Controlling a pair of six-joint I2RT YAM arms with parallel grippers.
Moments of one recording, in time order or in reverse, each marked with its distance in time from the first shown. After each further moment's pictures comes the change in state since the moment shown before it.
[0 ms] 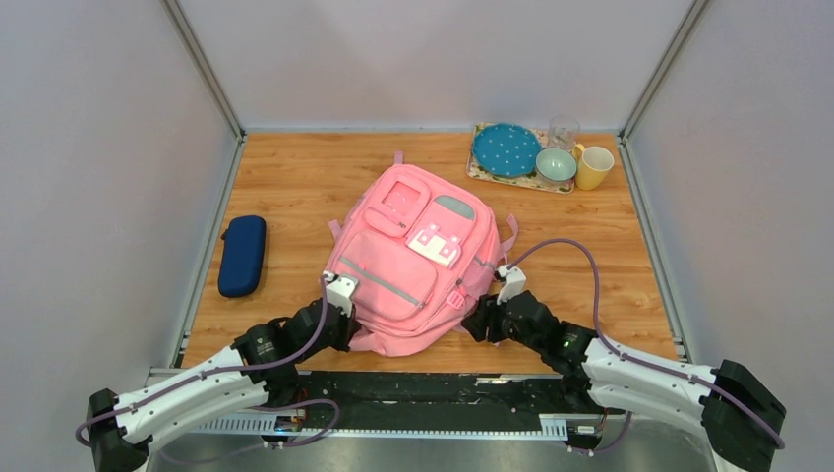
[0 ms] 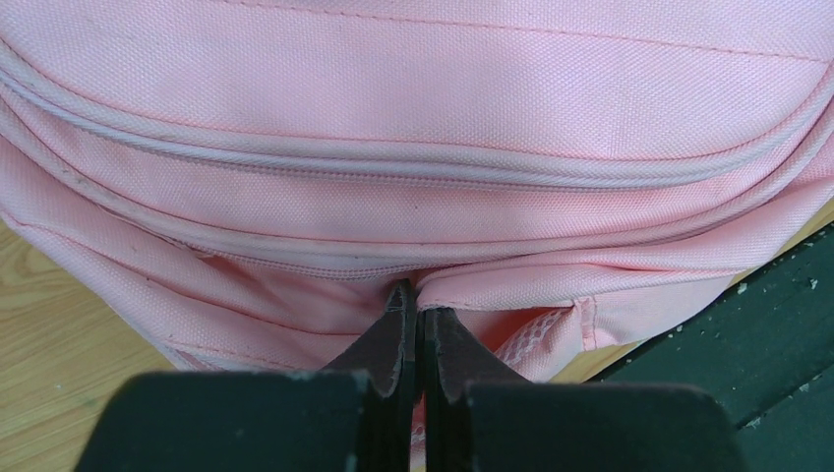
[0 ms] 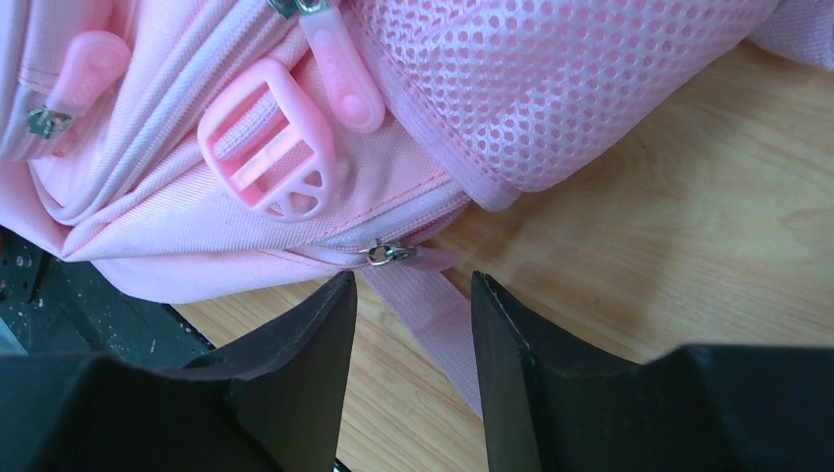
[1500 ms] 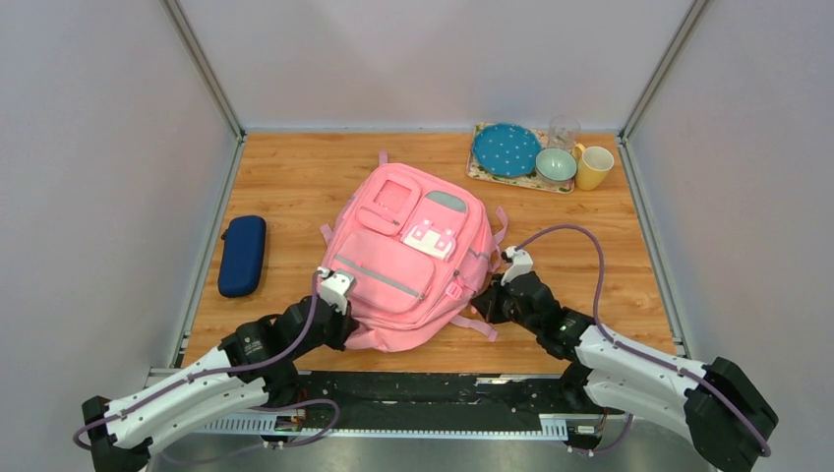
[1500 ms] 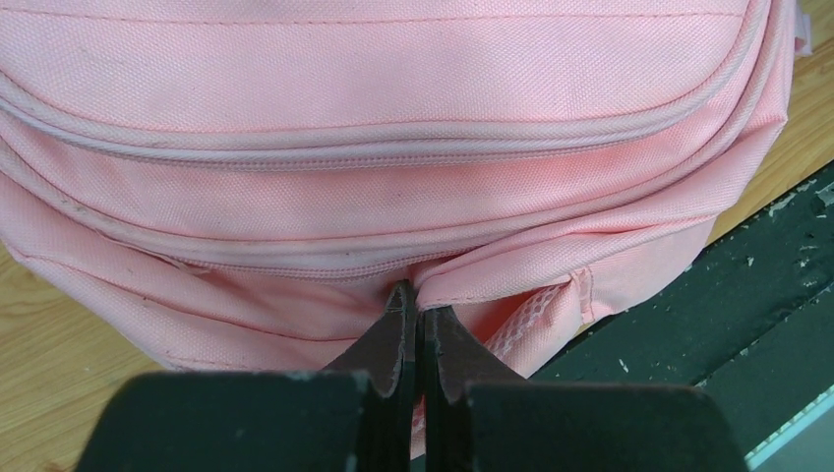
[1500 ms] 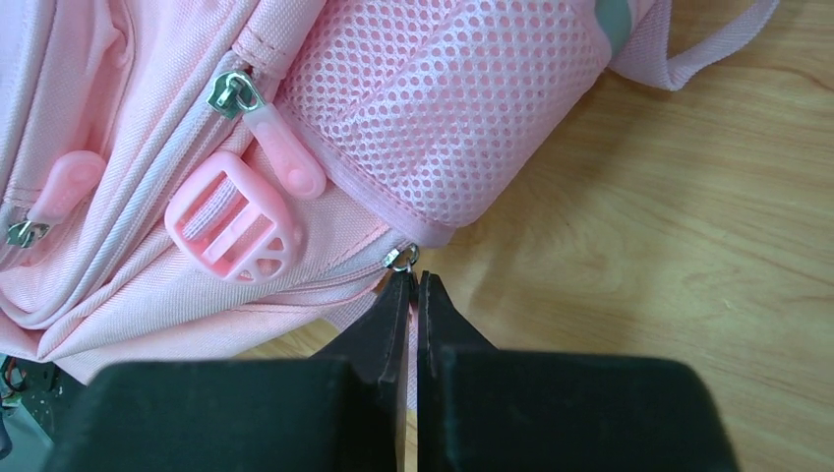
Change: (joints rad) left arm 0.005 -0.047 0.098 -0.119 0.036 0.010; right arm -0.170 0.100 0.072 0.044 -0.041 -0.012
